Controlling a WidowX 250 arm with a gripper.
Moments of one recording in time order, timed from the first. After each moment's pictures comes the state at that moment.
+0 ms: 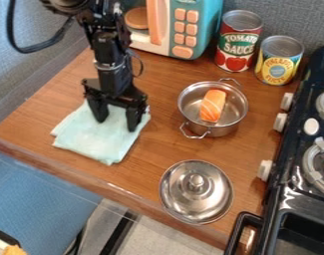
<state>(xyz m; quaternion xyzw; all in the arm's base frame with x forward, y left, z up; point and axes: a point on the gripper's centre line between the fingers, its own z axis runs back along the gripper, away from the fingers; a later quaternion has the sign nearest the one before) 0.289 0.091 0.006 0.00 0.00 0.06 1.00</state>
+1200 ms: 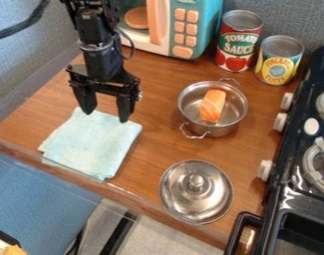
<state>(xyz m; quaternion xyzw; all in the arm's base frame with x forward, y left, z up) 0.284 0.088 0.055 0.00 -0.04 0.08 1.00</state>
